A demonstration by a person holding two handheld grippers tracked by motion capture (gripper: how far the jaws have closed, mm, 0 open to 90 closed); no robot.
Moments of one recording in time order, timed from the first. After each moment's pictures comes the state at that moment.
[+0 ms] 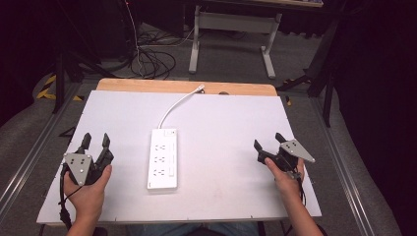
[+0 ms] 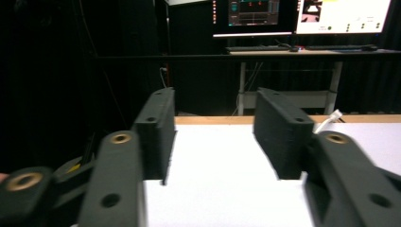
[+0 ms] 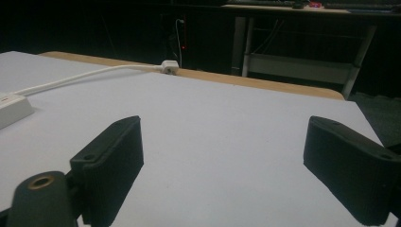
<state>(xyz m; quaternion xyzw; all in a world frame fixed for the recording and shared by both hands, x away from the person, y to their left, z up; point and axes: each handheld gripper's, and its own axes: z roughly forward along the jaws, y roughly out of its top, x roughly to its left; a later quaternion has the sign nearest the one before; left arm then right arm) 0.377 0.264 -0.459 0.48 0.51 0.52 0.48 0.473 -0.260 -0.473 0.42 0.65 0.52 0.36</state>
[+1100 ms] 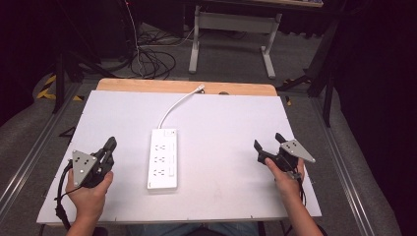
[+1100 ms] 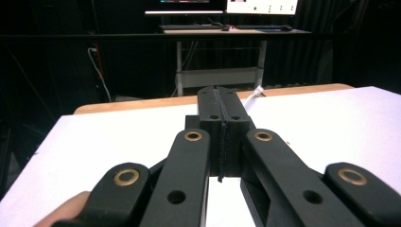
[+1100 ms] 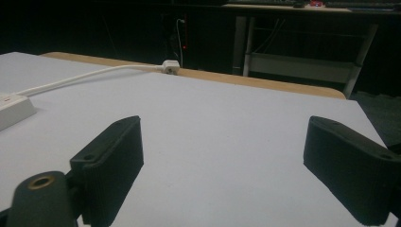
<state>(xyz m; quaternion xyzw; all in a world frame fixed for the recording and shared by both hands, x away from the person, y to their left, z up) 0.370 0.257 -0.449 0.57 0.47 0.42 0.52 0.472 -0.260 -0.473 0.42 0.65 0.52 0.35</state>
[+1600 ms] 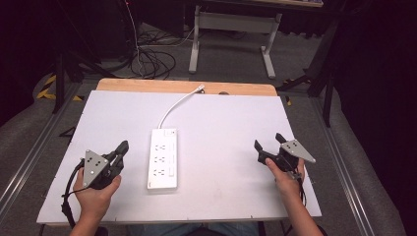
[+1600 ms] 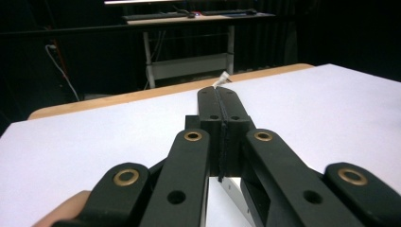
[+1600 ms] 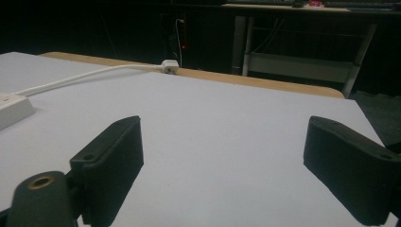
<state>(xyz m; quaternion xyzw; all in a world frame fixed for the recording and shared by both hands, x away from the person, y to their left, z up) 0.370 0.240 -0.449 0.63 0.42 0.38 0.53 0.471 -0.261 -0.473 0.42 0.65 0.52 0.35</state>
